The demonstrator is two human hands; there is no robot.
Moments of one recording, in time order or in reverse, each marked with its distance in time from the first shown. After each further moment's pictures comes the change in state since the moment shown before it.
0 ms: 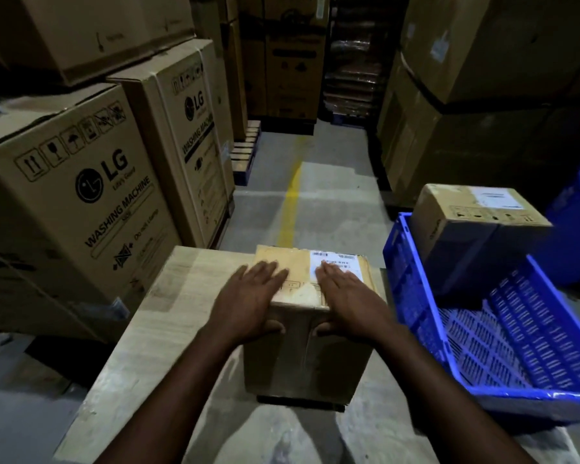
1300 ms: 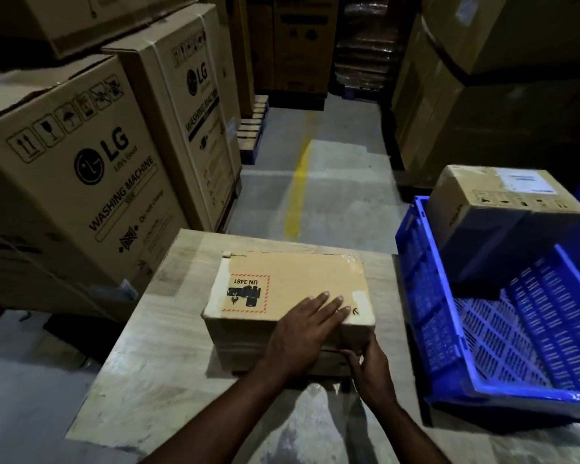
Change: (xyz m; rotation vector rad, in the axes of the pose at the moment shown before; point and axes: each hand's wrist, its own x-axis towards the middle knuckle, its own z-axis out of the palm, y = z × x) left_hand 0.002 0.070 0.094 -0.237 0.149 0.249; right_hand -0.063 -0.012 0.145 0.965 0.361 0.551
